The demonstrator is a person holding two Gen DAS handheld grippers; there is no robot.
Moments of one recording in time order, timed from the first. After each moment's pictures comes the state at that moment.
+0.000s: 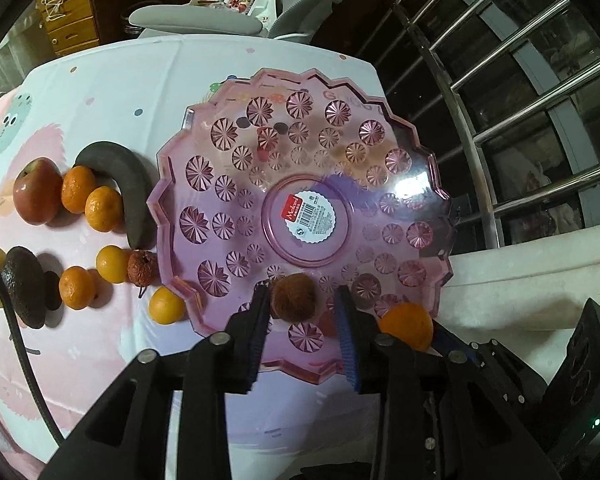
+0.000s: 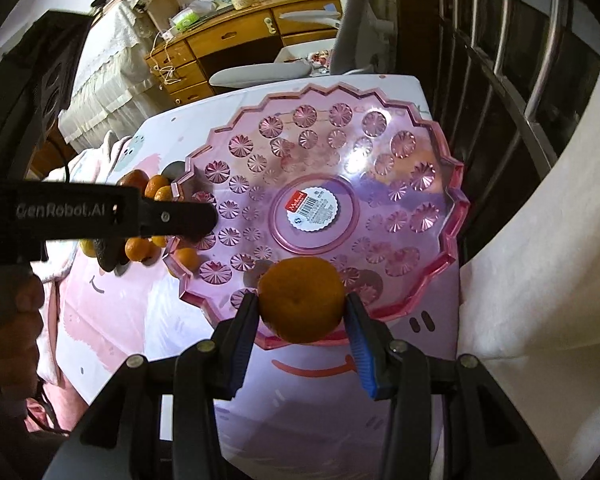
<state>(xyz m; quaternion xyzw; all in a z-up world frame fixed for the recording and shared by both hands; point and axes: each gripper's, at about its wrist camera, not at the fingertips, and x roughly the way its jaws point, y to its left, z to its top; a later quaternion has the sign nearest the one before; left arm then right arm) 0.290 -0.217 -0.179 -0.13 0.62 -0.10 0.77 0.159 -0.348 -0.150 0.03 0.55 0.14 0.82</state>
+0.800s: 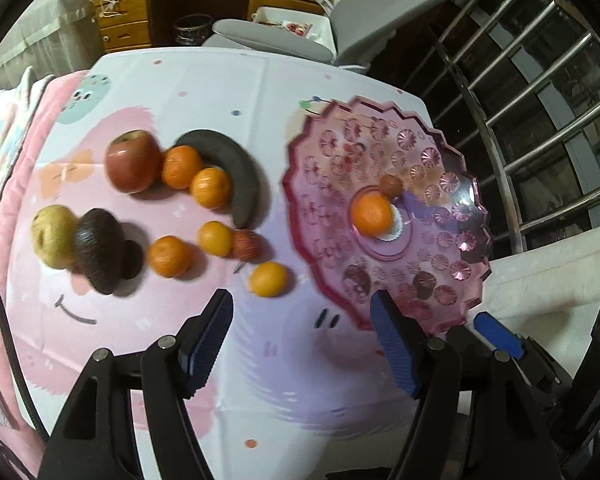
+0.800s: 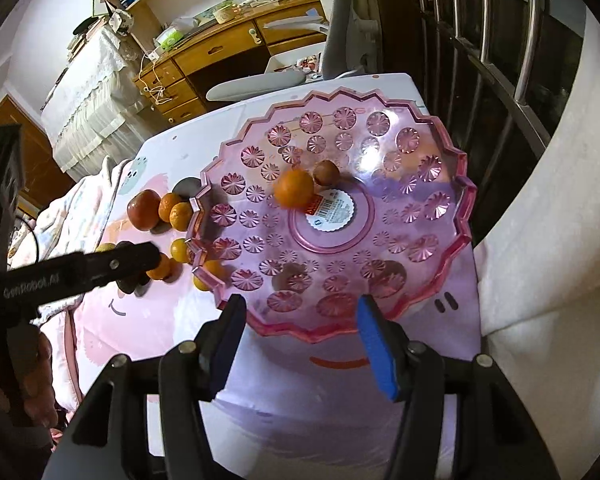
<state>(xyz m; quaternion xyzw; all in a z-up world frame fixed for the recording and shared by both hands) 0.235 -0.134 -0.160 -0.15 0.58 -0.02 0.80 0.144 -0.322 -0.133 0.08 0.54 0.11 0.83</state>
